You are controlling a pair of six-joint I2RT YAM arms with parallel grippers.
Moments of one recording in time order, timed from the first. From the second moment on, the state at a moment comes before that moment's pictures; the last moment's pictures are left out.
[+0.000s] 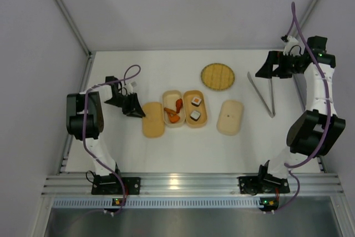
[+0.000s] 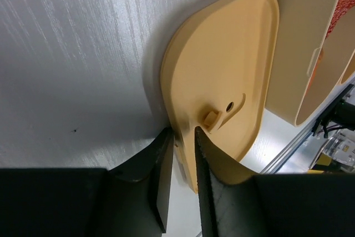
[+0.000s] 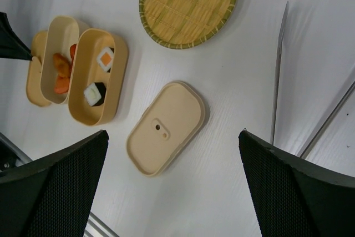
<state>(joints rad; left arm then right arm) 0.08 1.93 1.15 -0.63 0.72 0.03 -0.31 1.66 1.66 -0.99 -0.77 -0.28</state>
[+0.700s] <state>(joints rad) 0.07 1.55 1.32 -0.78 0.61 0.22 -0.11 1.59 1.53 -0.88 -0.98 -0.07</state>
